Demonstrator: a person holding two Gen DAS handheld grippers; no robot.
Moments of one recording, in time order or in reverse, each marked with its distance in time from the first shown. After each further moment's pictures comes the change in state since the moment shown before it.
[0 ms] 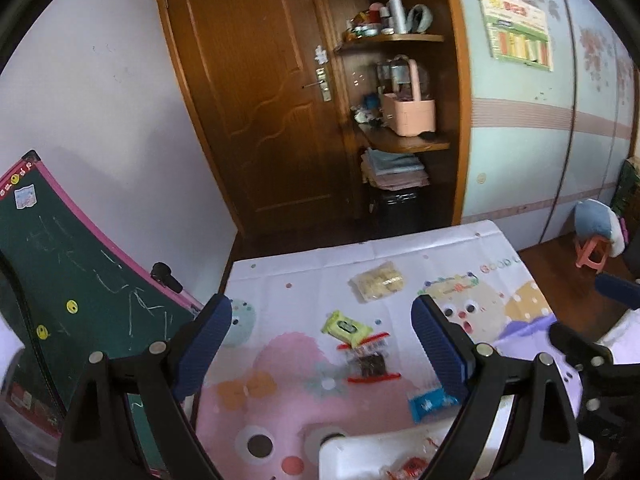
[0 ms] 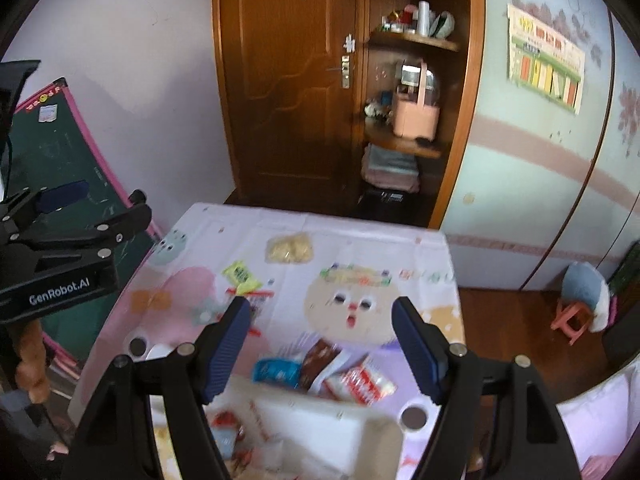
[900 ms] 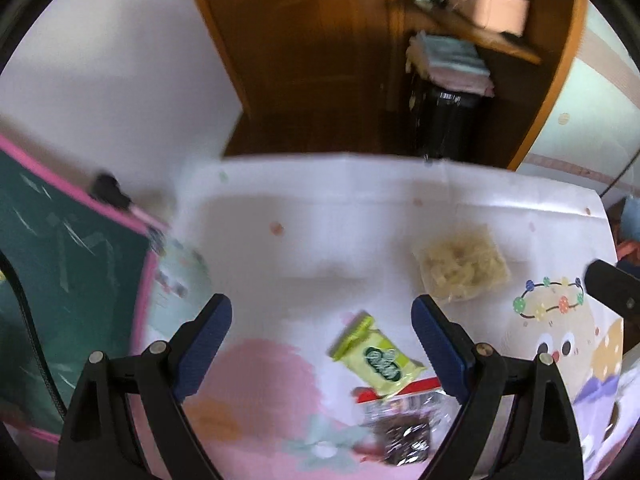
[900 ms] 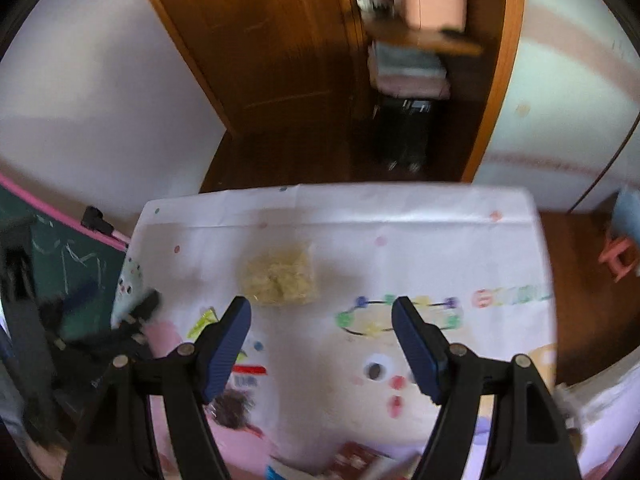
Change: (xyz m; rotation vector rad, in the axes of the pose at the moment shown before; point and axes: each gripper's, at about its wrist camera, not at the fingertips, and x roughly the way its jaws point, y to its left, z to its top) left arm 0.298 0.017 -0.007 -0.172 0.489 0.032; right arm 0.277 -0.021 0.076 0.259 0.414 0.156
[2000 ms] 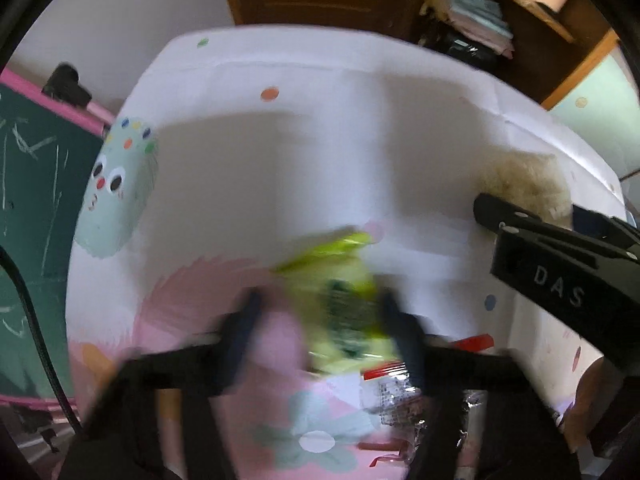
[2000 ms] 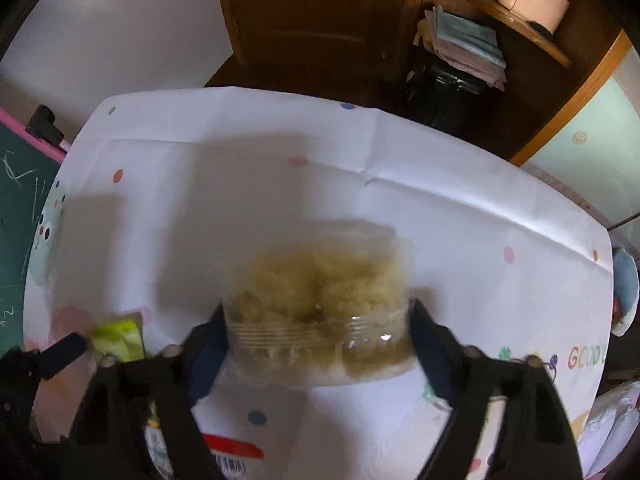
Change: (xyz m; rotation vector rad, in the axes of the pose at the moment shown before) left arm 0.071 0.001 -0.048 -0.079 0.208 -0.106; right arm 0.127 0.071 -0.006 -0.247 0.157 -0.174
